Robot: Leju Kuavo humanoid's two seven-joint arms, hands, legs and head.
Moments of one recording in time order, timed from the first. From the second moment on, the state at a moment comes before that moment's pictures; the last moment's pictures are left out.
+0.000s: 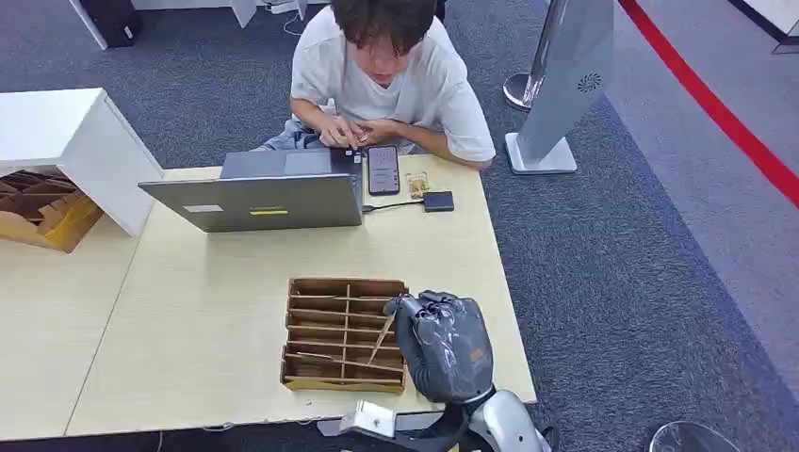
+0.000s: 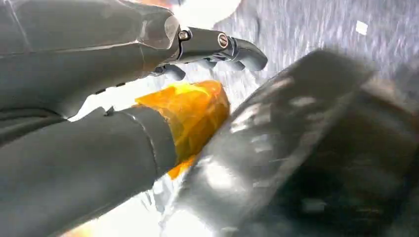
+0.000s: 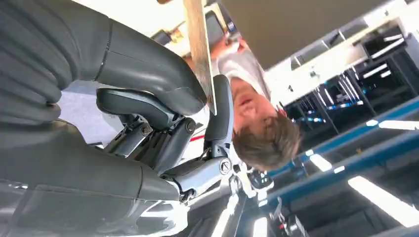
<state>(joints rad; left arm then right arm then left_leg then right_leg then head) -0.11 0.02 -1.33 -0.19 0.32 0.17 0.00 -0.04 -0.03 0.71 -1.69 1.19 -0.48 0.00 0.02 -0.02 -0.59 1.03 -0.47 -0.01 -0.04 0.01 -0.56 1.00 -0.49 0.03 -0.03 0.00</state>
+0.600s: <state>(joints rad) 0.04 0.20 -1.03 -0.24 0.67 -0.27 -0.06 -0.16 -0.04 0.69 -1.64 1.14 -0.49 0.04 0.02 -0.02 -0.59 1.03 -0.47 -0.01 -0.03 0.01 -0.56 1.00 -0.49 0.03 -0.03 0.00</state>
